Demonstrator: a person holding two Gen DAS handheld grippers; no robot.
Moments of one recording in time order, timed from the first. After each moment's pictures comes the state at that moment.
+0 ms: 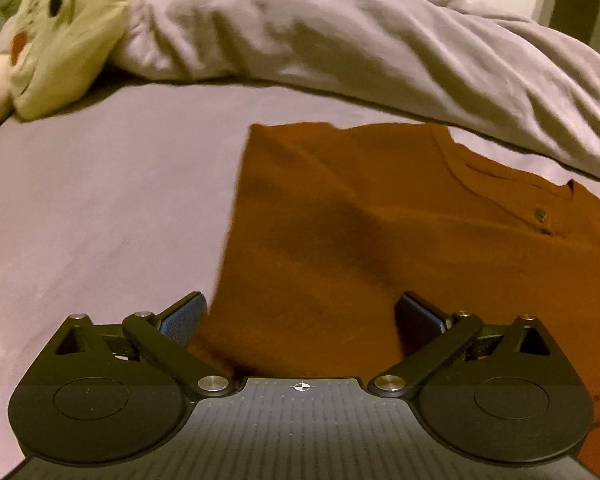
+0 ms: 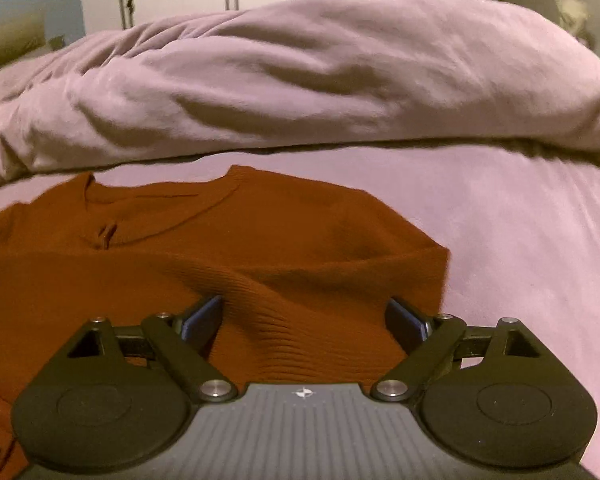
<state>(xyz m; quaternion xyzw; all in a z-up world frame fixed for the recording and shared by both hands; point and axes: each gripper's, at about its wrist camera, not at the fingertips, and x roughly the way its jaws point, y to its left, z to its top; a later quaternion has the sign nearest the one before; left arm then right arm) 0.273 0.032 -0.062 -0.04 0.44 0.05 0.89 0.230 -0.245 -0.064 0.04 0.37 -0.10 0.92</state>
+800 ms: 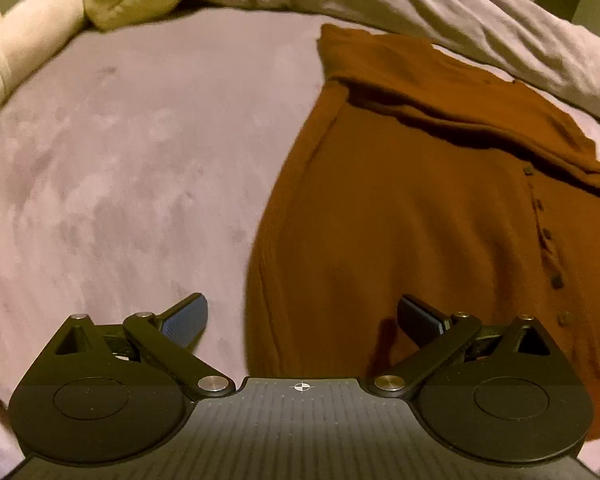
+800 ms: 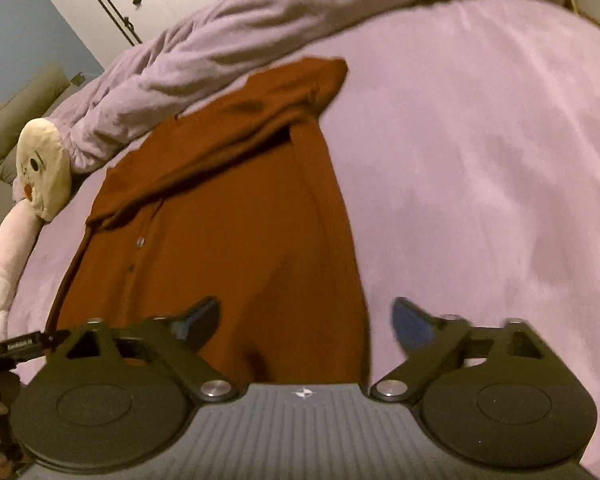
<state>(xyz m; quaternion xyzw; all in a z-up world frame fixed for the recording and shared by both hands) 0.063 0.093 -0.036 -0.06 0.50 0.01 0.86 -0.042 -0.275 -0.035 0.23 0.44 -0.02 0.87</state>
